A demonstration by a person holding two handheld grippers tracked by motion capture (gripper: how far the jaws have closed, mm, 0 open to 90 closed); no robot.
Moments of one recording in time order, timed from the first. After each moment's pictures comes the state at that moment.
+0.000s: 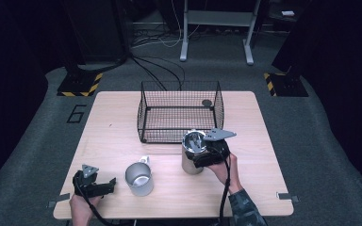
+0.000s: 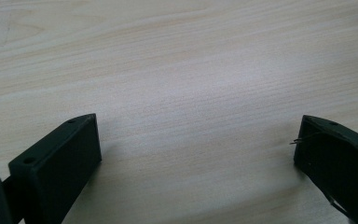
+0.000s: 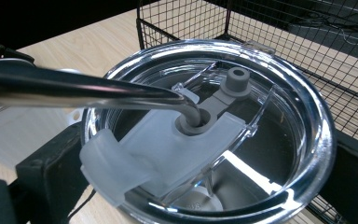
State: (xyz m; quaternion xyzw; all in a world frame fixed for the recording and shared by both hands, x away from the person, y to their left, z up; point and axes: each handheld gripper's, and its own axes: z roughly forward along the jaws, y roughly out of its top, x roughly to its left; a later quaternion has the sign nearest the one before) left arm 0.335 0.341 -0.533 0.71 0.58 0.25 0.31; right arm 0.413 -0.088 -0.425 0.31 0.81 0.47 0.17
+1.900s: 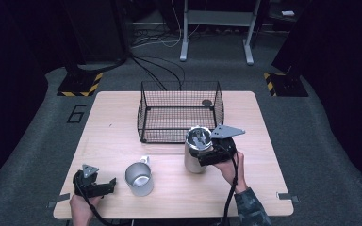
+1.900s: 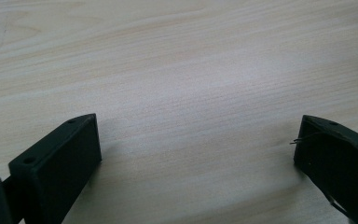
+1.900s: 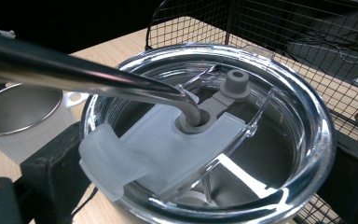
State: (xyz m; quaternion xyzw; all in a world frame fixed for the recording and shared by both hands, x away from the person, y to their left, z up) left arm 0.335 0.341 -0.533 0.72 0.57 0.25 0.31; right arm 0.403 -0.100 -0.396 0.29 0.80 0.49 0.17
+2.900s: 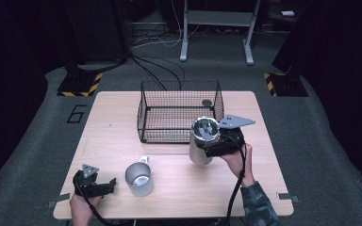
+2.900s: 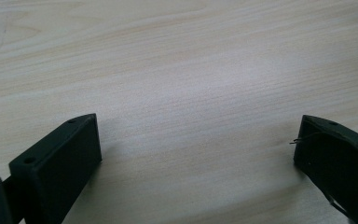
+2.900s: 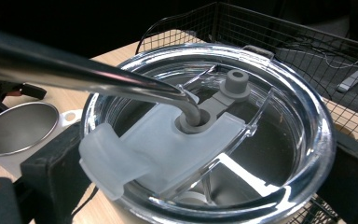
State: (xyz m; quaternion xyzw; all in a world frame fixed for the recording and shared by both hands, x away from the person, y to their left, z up) left arm 0.335 0.341 -0.533 0.72 0.57 0.25 0.31; right arm 0.408 -0.115 -0.359 0.30 0.79 0.50 0.19
